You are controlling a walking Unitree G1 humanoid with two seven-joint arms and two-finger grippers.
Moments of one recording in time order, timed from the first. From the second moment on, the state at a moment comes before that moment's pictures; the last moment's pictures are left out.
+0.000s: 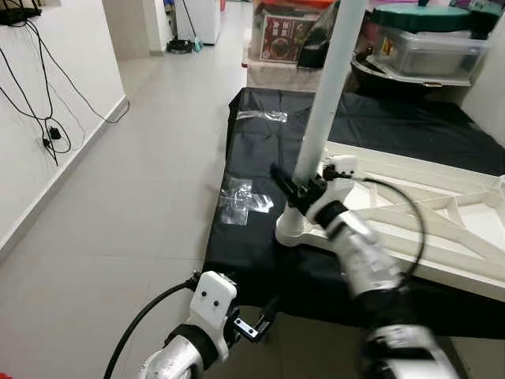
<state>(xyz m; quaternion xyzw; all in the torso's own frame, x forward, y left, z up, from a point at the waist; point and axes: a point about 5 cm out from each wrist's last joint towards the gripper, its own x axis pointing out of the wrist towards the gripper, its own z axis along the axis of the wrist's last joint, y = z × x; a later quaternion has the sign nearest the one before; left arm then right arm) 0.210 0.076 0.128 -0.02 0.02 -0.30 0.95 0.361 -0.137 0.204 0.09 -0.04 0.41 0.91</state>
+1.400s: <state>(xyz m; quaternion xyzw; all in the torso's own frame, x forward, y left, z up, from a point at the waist) 0.210 0.076 0.126 -0.02 0.02 -0.30 0.95 0.386 -0.152 0.192 0.07 -0.04 -0.12 0.99</state>
